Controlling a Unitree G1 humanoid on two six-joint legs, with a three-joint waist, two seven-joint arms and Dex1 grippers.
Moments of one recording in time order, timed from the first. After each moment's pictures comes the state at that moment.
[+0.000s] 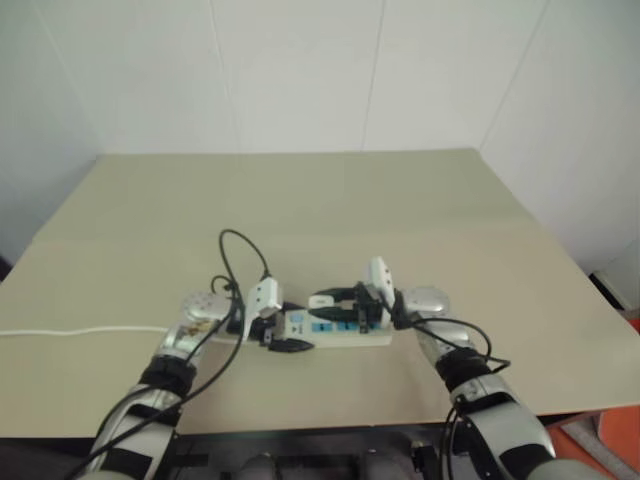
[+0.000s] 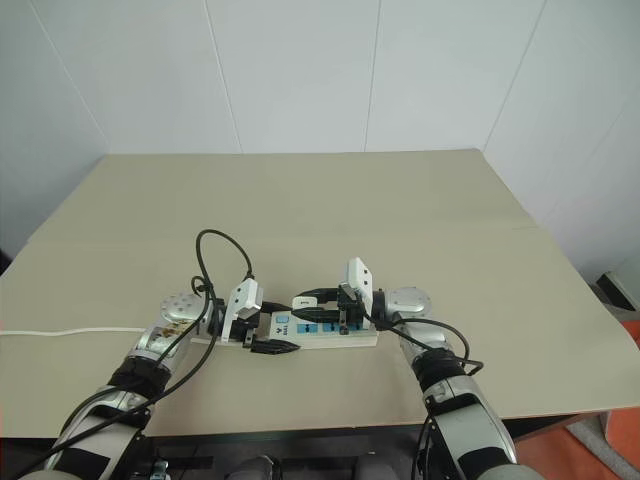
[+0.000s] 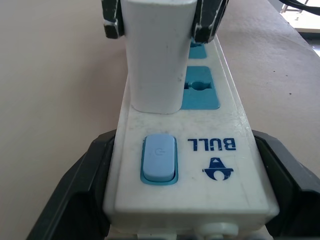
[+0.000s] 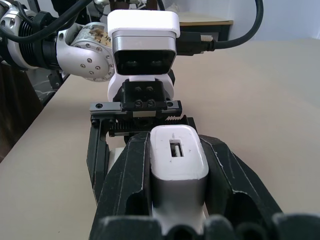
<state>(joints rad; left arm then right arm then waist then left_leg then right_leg) -0.57 0.44 -0.21 0.55 -0.16 -0.07 -1.37 -0.67 -0.25 0.19 0.67 0.29 -0.19 1.31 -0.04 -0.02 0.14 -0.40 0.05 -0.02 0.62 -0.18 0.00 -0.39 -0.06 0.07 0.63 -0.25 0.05</state>
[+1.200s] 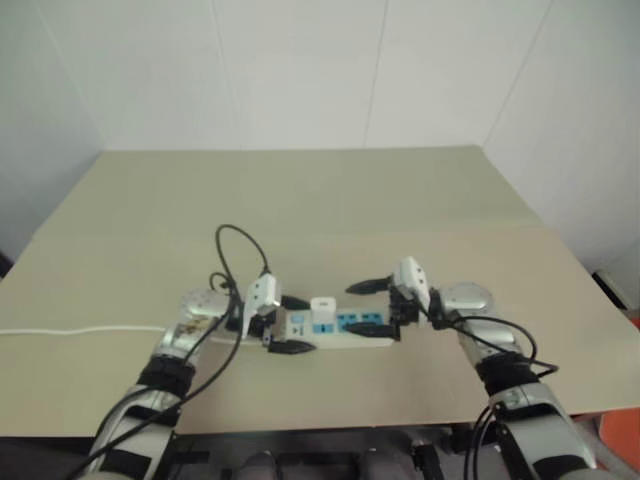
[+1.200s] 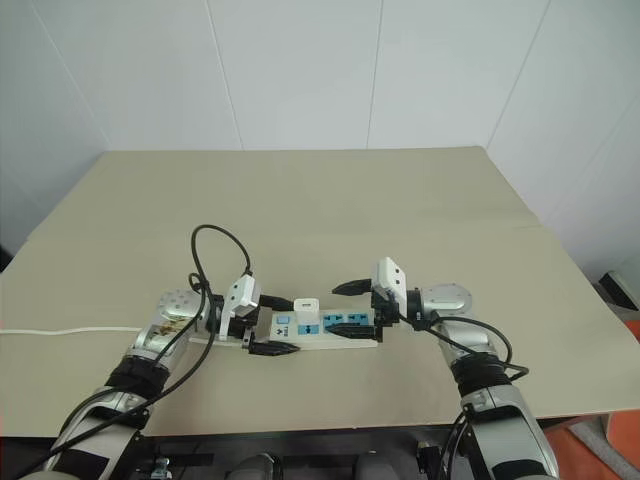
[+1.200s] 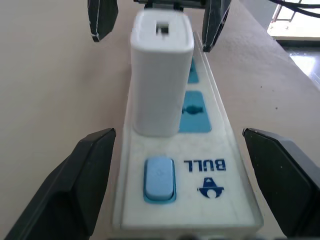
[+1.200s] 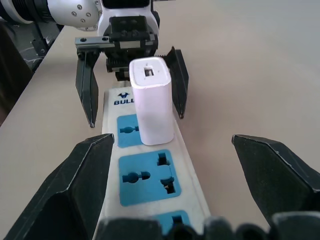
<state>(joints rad) -0.55 0.49 -0.16 0.40 -0.26 -0.01 -1.44 -0.57 -0.45 0.10 0.40 0.31 -0.02 1.36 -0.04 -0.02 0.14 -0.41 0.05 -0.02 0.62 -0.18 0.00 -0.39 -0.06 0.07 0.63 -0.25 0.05</state>
